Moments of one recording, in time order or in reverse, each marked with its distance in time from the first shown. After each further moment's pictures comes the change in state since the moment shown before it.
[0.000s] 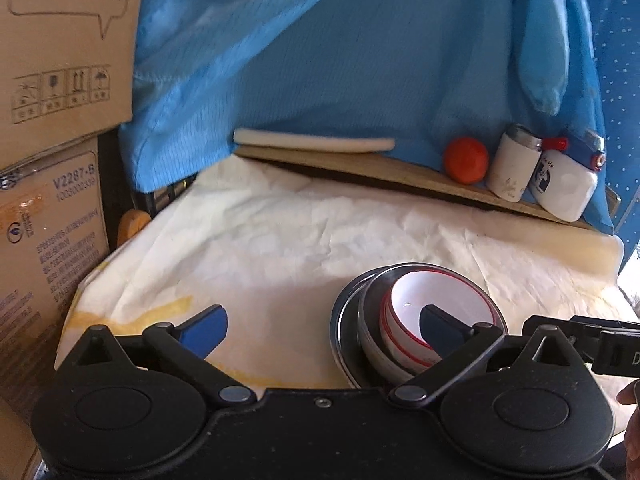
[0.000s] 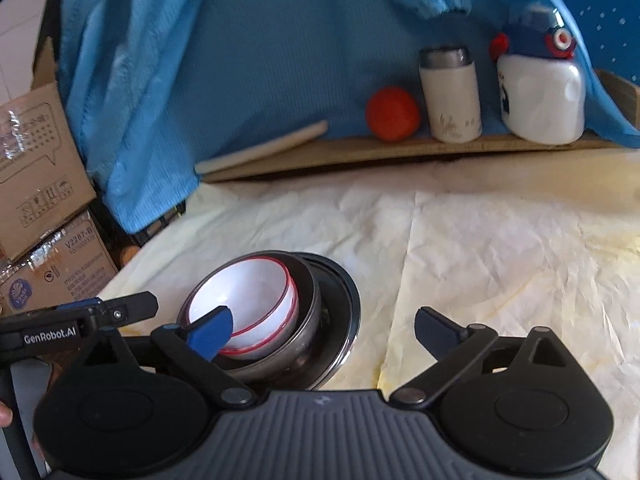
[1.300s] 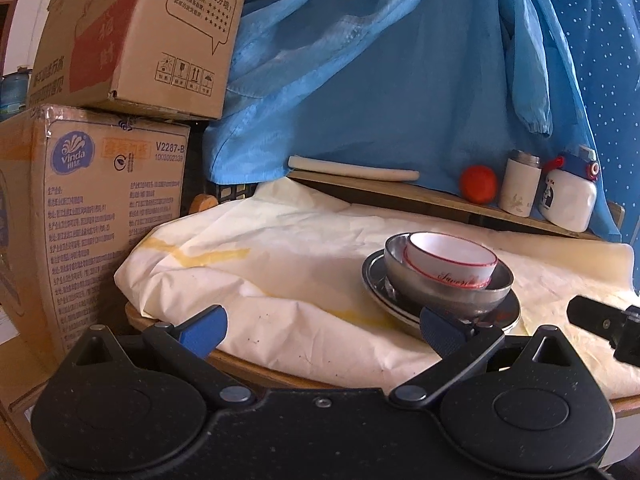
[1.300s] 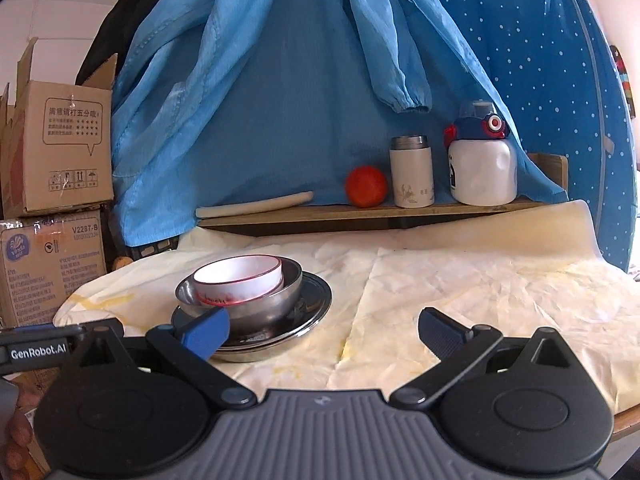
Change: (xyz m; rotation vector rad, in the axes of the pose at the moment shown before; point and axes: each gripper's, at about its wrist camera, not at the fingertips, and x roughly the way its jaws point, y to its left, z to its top) left arm -0.057 -0.008 -0.116 -0.047 -0.250 0.125; right arm -0.061 0.017 -0.108 -0.133 -0.360 -0.123
